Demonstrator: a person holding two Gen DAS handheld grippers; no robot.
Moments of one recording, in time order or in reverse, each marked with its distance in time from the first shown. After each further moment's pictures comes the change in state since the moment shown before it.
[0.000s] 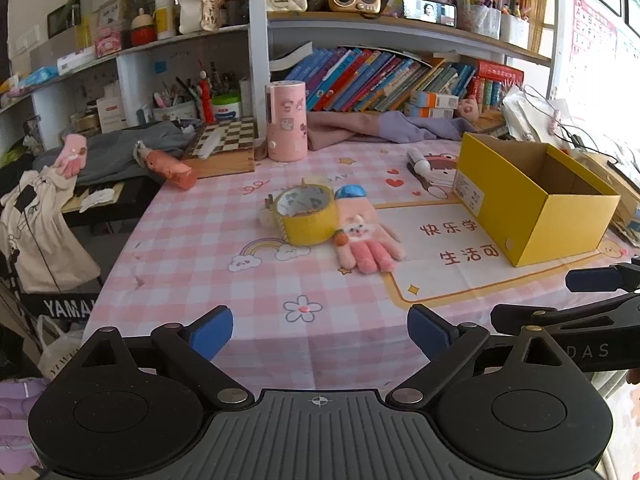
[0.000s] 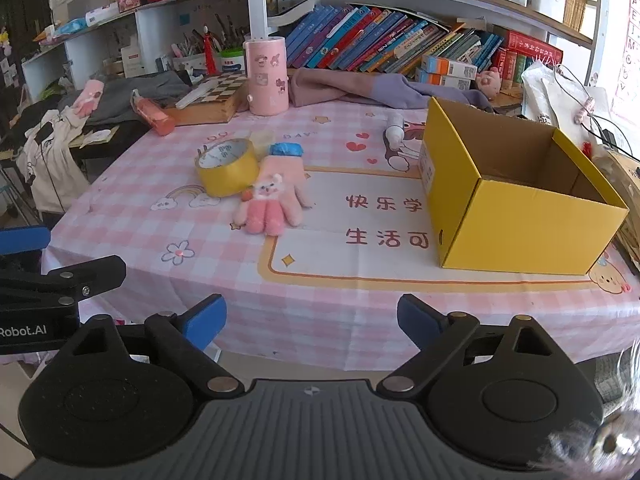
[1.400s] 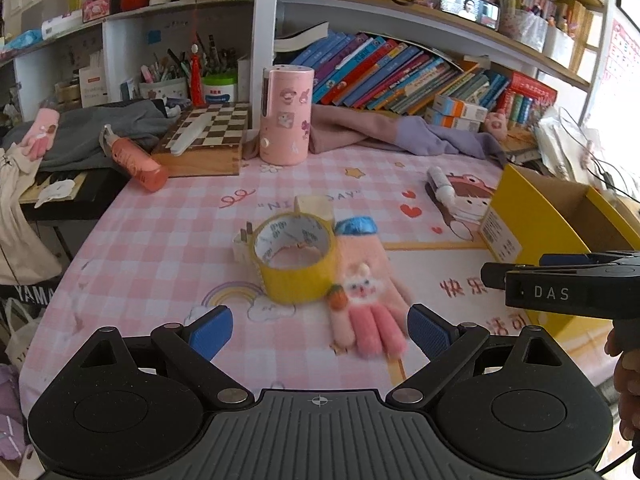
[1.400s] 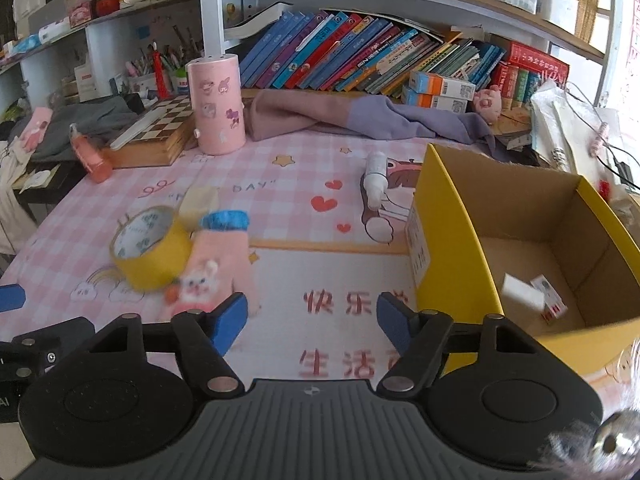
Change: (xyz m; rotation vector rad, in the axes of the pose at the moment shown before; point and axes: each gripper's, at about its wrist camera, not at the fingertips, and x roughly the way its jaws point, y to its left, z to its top) left arm 0.108 0.004 0.064 -0.112 0.040 -0.024; right arm 0.110 -0.040 0.097 0.012 -0.026 -0.052
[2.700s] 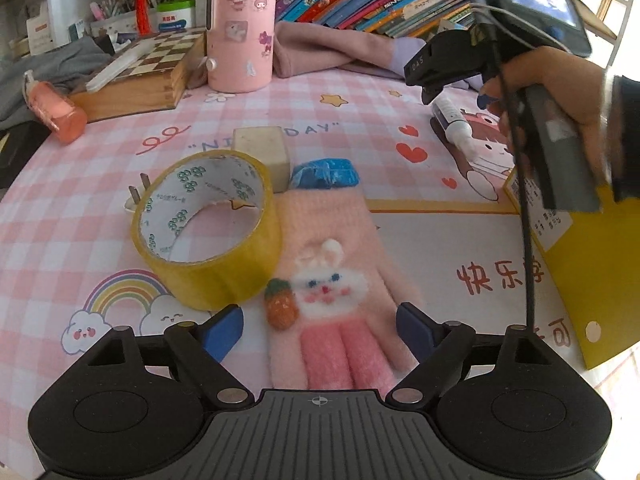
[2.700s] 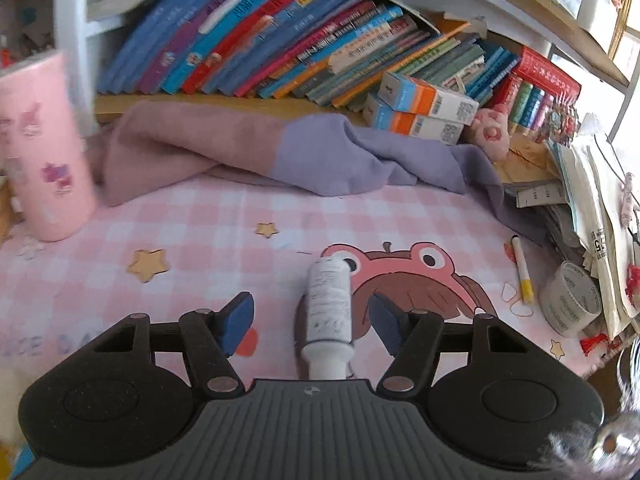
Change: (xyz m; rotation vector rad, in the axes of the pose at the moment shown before) left arm 0.123 -0.035 0.005 0.008 0.194 -0.027; right arm 0.232 -0.051 0.144 0.006 0.045 -0.241
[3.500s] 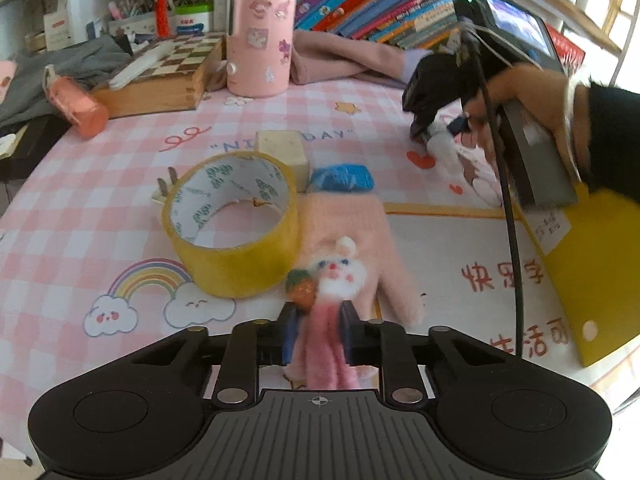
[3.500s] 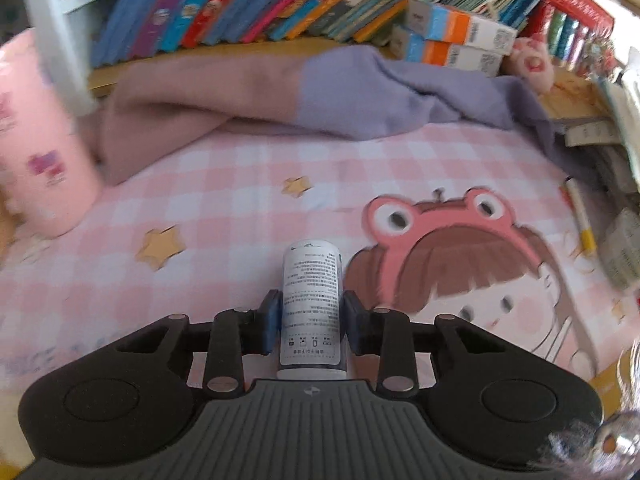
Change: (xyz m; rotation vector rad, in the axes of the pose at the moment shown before) left arm -0.018 0.011 -0.006 -0.043 -0.033 0.009; right arm 0.035 0.007 -0.002 0.086 0.173 0.144
